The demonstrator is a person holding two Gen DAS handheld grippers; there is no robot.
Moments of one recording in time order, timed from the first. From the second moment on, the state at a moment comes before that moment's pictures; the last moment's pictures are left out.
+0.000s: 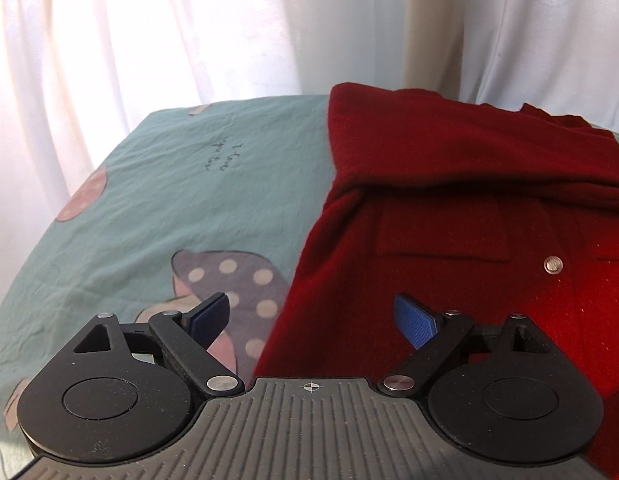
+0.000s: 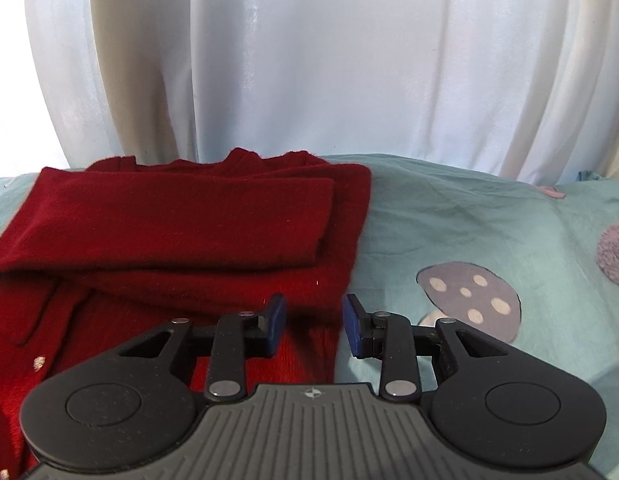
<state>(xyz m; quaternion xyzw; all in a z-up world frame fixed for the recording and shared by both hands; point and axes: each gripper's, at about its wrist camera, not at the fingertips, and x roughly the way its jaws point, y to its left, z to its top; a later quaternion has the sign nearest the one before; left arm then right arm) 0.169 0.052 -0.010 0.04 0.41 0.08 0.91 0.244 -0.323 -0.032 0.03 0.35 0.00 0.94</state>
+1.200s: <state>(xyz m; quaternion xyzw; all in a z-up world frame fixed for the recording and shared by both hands) 0.050 0.151 -0.031 -0.20 0.52 0.04 0.83 0.021 -0.385 -0.066 0.23 0.46 0.04 0.86</state>
